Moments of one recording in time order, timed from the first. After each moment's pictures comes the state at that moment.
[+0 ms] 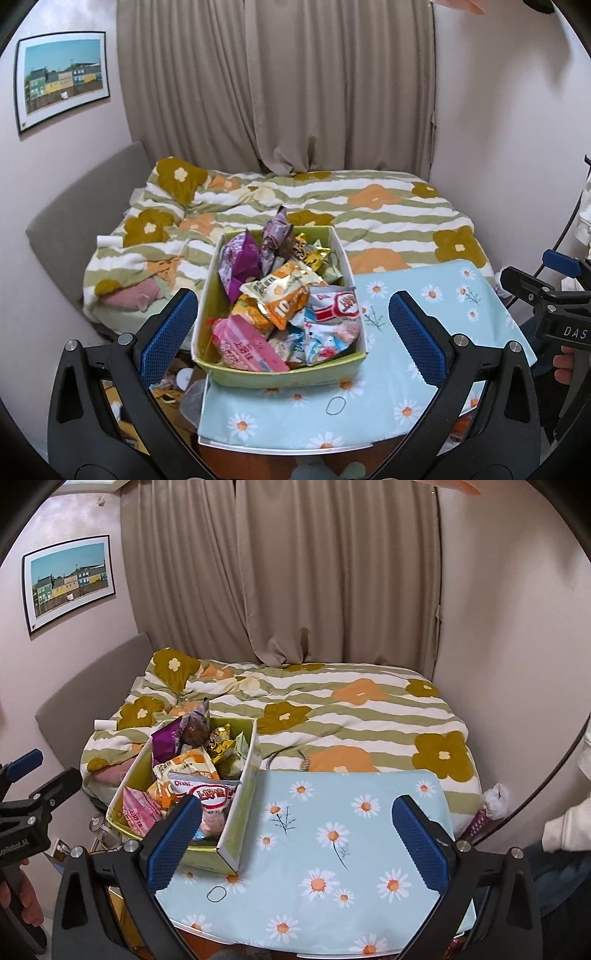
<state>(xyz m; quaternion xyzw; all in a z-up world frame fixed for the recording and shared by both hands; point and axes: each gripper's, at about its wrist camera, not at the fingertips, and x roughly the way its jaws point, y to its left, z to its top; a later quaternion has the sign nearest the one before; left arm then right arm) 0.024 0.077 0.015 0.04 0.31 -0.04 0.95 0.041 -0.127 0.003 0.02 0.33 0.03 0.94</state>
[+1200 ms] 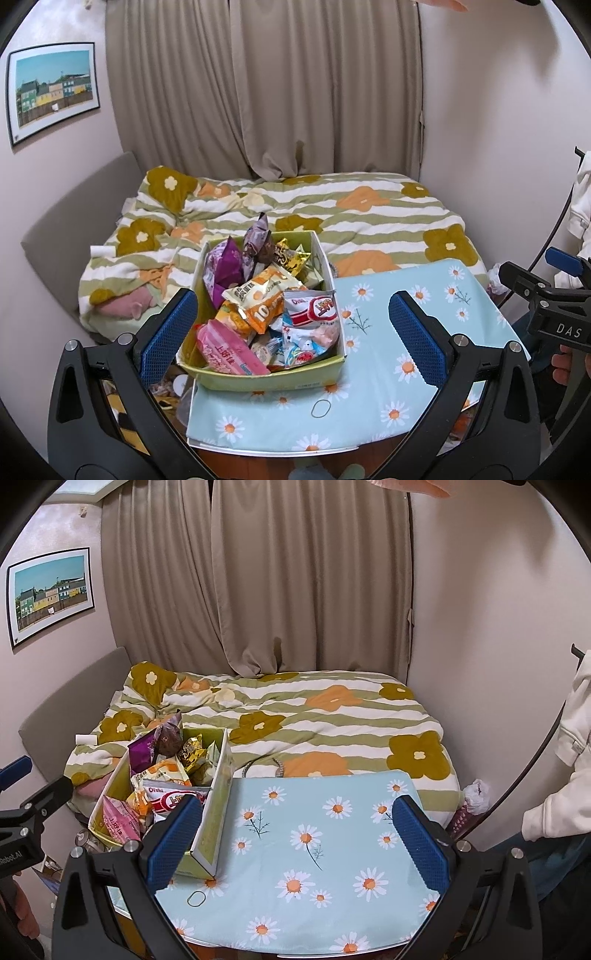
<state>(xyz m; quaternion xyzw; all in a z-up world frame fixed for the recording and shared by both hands) 0.013 0.047 0.018 0.05 0.30 -0.05 0.95 0.030 -0.147 0.005 0.03 0.32 -0.02 0.95</state>
